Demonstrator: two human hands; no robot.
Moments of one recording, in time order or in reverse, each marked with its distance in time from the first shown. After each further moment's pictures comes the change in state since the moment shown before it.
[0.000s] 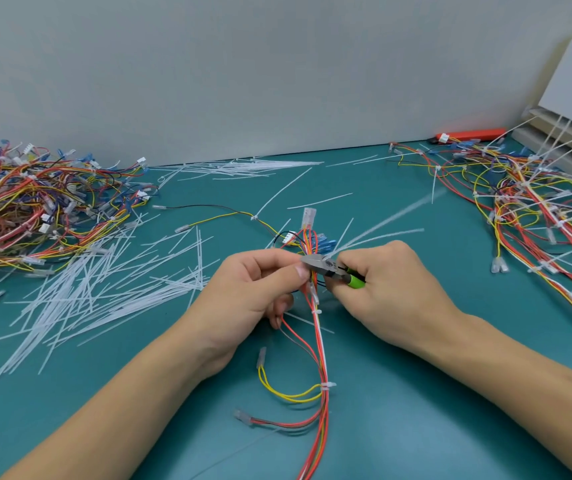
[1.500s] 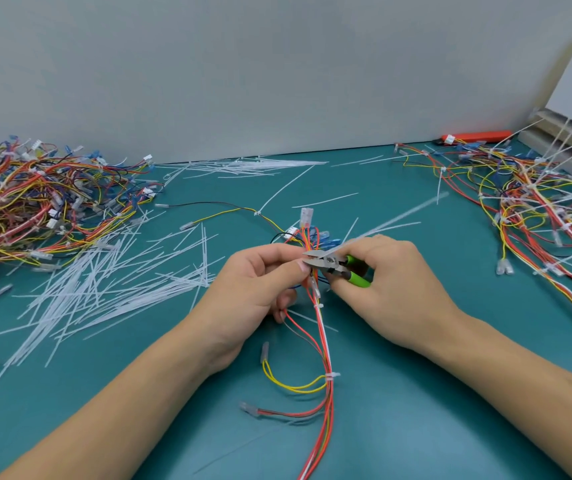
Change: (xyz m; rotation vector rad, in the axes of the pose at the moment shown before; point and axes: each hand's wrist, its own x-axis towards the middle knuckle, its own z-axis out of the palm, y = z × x) left_hand 0.002 -0.003 0.001 -0.064 0.040 -0.022; right_hand 0.000 0.004 0.003 0.110 0.027 -0.030
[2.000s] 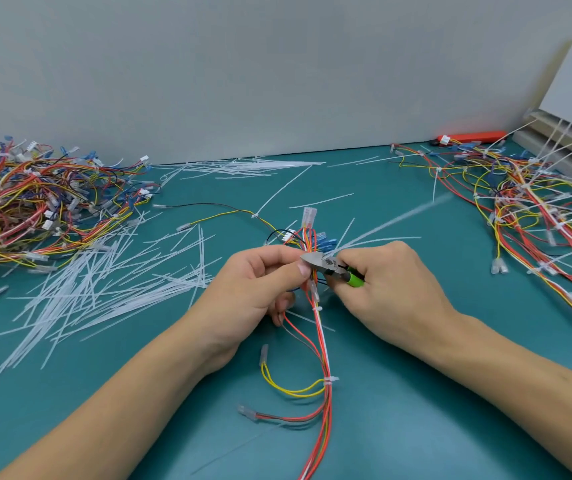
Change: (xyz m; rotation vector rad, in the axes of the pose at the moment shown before) left_hand -0.001 0.002 -0.001 0.041 -0.045 0.000; right_hand -0.002 -0.004 0.000 -0.155 0.018 -0.001
